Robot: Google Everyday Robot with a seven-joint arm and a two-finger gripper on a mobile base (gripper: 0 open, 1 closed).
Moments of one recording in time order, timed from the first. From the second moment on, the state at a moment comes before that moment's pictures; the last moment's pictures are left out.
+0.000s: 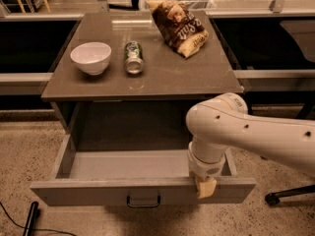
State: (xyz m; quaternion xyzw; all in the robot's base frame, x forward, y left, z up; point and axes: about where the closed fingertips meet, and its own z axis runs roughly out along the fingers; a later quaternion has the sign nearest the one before) arm 0.413 -0.124 0.636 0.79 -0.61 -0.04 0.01
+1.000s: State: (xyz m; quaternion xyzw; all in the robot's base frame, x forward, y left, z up) arm 0.413 -0.124 0.636 0.79 -0.61 -0.04 0.01
